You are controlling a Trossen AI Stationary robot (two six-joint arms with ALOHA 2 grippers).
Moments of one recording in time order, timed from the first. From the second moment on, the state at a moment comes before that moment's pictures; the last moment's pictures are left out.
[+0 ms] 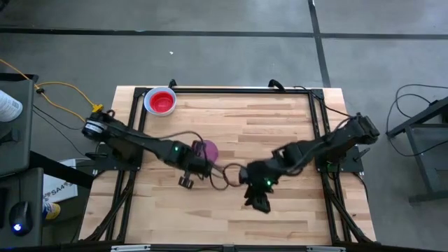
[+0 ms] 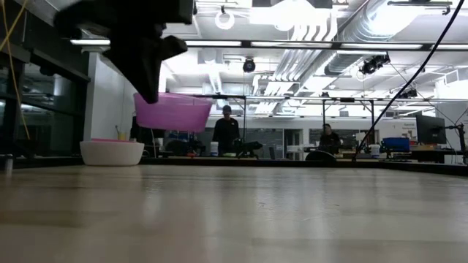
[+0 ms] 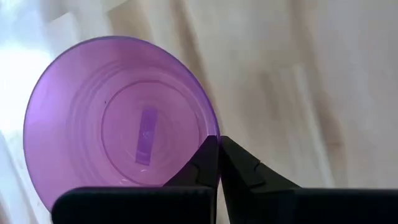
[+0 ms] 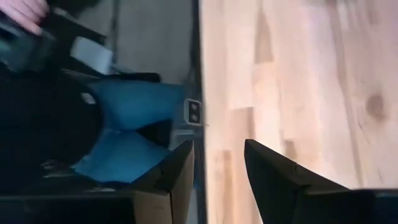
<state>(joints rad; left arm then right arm) -0.27 1.60 1.27 -0.92 -0.25 0.07 0.37 1.63 1.51 -0.69 -0.28 0.67</state>
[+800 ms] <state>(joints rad) 0.49 1.07 0.96 -0.91 -0.15 0.18 0.67 1.64 1.49 -0.80 0.21 0.92</state>
